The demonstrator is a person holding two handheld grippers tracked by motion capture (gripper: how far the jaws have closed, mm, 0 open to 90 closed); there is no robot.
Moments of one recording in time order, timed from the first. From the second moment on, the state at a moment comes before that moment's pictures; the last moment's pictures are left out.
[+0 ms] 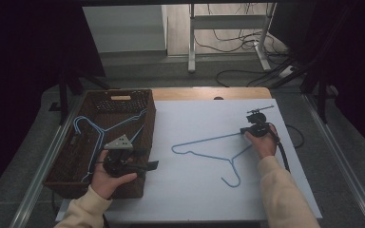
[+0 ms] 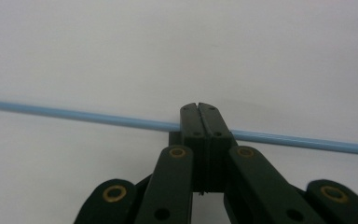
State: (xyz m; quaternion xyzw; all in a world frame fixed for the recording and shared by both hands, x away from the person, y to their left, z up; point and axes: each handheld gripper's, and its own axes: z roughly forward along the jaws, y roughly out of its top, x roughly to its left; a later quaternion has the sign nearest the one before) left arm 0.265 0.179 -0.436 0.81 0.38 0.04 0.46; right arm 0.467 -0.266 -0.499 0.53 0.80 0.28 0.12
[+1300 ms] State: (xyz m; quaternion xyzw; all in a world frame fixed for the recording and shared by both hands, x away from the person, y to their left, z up) left arm 0.262 0.174 -0.434 0.81 0.37 0.05 0.45; right arm 0.341 -0.174 -0.509 0.36 0.89 0.26 -0.02
